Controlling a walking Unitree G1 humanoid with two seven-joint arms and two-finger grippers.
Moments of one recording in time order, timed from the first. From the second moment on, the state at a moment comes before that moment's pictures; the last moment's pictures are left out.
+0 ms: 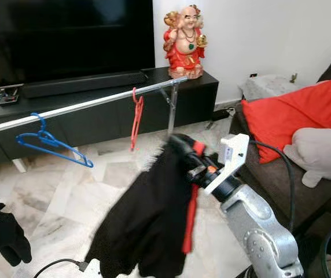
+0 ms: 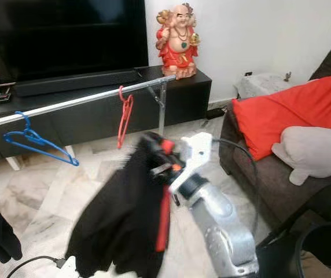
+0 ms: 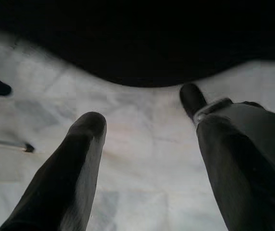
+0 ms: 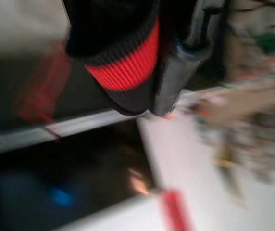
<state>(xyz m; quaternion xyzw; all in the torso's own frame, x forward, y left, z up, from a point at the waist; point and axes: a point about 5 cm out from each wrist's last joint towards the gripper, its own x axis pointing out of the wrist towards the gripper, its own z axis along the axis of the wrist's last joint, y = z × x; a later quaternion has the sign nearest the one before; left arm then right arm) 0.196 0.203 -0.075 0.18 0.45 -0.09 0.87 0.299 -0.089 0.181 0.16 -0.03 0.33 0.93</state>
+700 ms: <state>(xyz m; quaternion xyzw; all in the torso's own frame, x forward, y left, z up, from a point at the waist) 0.320 0.187 0.045 0.24 0.16 -0.23 0.93 0.338 -0.128 0.070 0.22 0.23 0.02 0.95</state>
